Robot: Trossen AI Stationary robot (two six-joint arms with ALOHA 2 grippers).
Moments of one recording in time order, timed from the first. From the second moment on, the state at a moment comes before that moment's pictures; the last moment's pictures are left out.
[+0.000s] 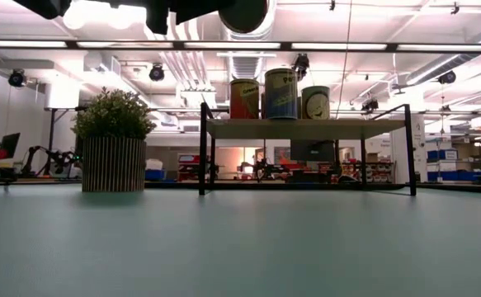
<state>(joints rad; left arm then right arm) -0.30 1.40 0.69 0.76 -0.54 0.85 0.45 1.33 0.80 0.55 0.57 -0.50</state>
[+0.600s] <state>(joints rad) -0.30 1.40 0.69 0.76 -0.54 0.80 0.45 1.35 1.02 0.10 0.76 -0.33</state>
